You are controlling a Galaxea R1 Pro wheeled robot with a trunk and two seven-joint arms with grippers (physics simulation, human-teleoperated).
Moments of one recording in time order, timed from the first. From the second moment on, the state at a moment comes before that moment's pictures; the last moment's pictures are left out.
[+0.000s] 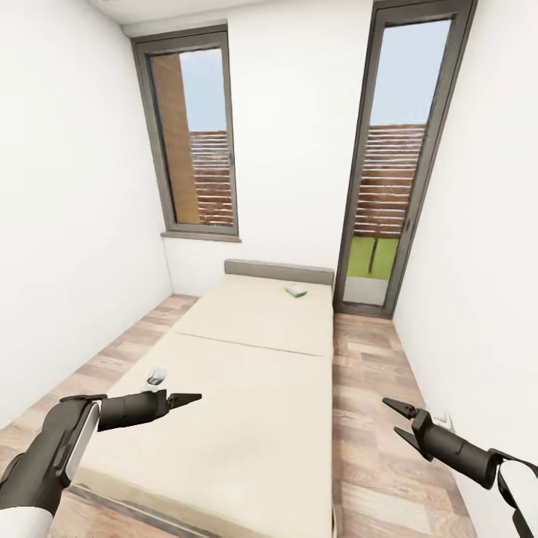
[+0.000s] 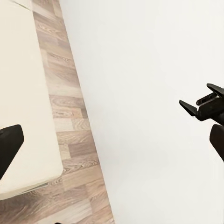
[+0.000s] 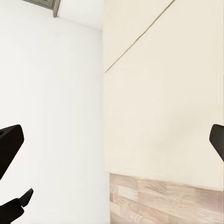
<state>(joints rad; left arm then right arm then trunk) -0.47 0.20 0.19 -1.14 0.07 0.97 -1.18 -0.21 -0.24 -0.34 -1.26 -1.09 0.97 0.25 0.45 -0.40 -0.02</state>
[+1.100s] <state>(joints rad) -0.47 0.20 0.19 -1.14 0.07 0.97 -1.18 -0.21 -0.24 -0.34 -1.26 -1.08 0.97 0.25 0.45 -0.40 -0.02</state>
